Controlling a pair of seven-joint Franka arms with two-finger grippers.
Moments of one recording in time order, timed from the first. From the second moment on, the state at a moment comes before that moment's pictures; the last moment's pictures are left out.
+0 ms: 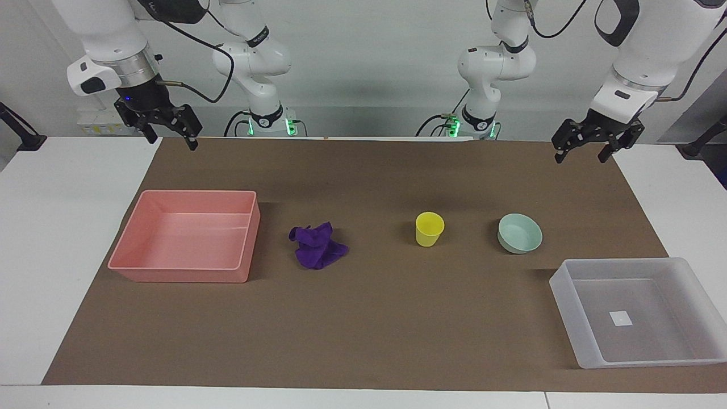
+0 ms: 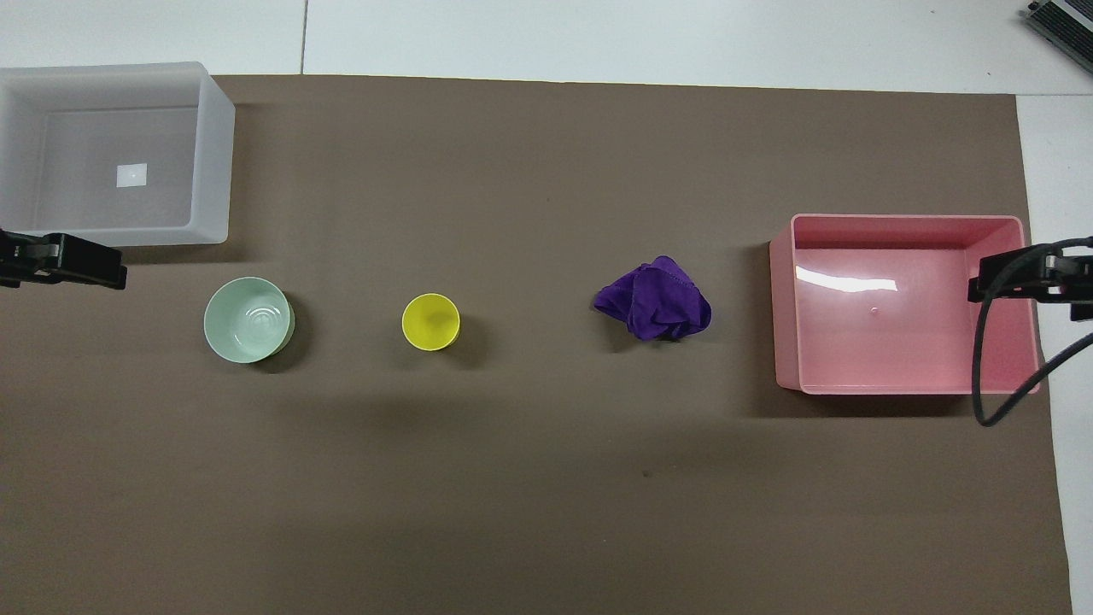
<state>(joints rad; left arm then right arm) -0.03 -0.03 -0.03 -1.60 0.02 1.59 0.01 0.05 -0.07 -0.10 -1.62 -0.01 1.55 0.15</state>
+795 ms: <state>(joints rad) -0.02 -0.04 -0.04 -1.62 0.02 1.59 0.01 0.05 -0.07 -0.10 -1.63 -0.01 1.54 0.13</state>
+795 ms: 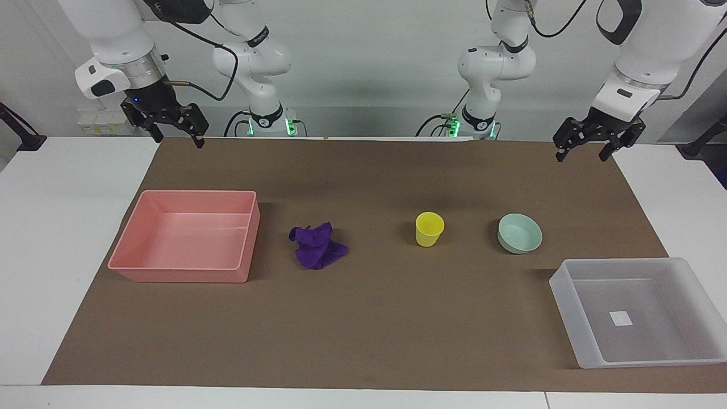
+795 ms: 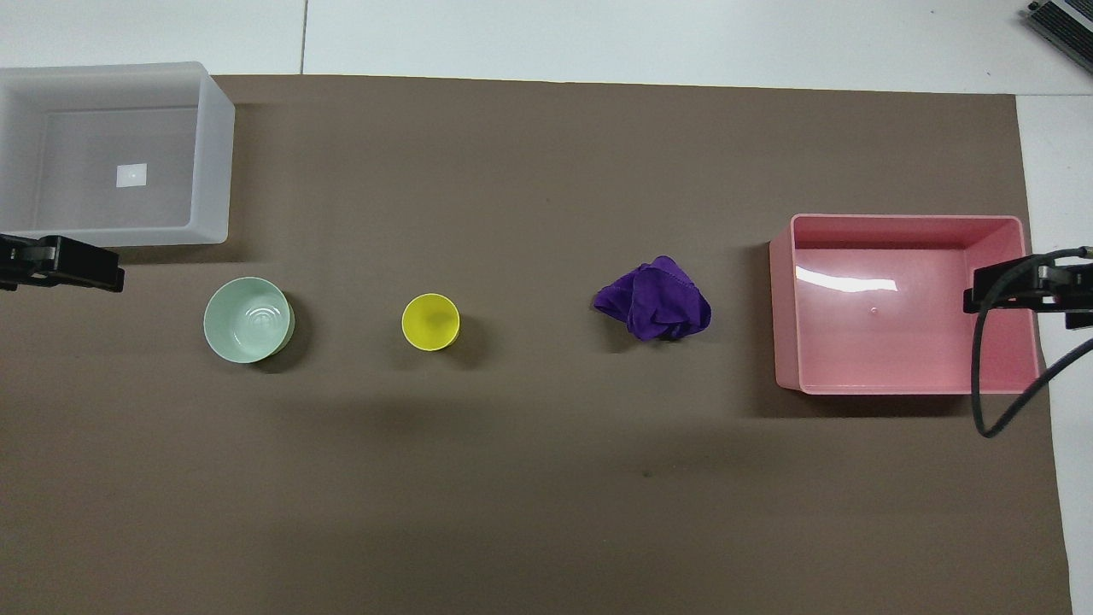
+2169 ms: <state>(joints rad) 0.01 0.03 -0.03 -2.29 0.02 2.48 0.01 0.33 0.18 -0.09 -1.72 -0.01 1.98 0.28</state>
